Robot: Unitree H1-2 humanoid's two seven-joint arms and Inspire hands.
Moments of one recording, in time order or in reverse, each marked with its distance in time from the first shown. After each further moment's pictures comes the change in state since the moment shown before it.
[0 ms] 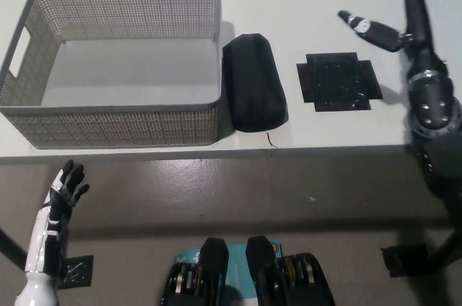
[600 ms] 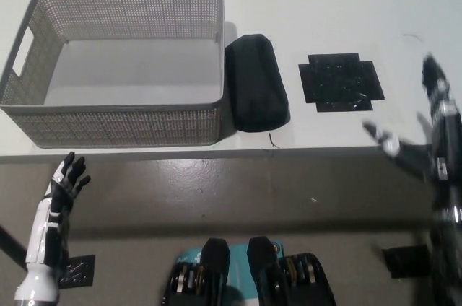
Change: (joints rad) left_arm -0.035 0.019 -0.001 0.005 -0.003 0.000 -0.006; right_arm 0.649 0.058 -0.041 -0.662 0.160 -0.011 0.081
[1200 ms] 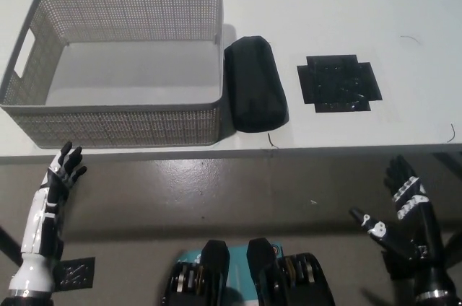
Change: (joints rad) left_arm -0.019 0.015 -0.003 0.011 0.003 0.000 -0.005; right_arm 0.134 0.087 -0.023 0.149 0.234 -0.007 0.244
